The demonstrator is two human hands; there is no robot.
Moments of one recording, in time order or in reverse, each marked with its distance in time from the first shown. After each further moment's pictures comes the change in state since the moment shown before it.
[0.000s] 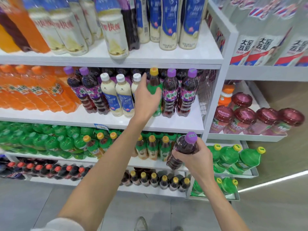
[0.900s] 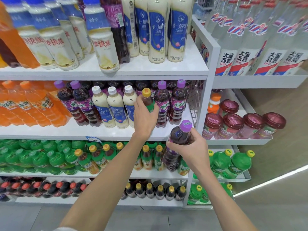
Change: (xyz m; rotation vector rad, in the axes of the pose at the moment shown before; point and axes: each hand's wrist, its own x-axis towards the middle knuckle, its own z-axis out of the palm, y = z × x) left_hand 0.002 -0.044 0.042 0.094 0.053 0.040; right_hand 0.022 -0.054 -0.009 0.093 -0.007 -0.064
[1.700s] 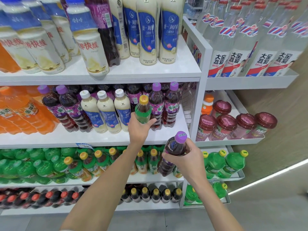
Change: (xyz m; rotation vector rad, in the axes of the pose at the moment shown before) left_hand 0.001 -0.044 0.028 -0.100 -0.074 -0.232; right_hand -0.003 0.019 -0.001 -0.073 0.028 0.056
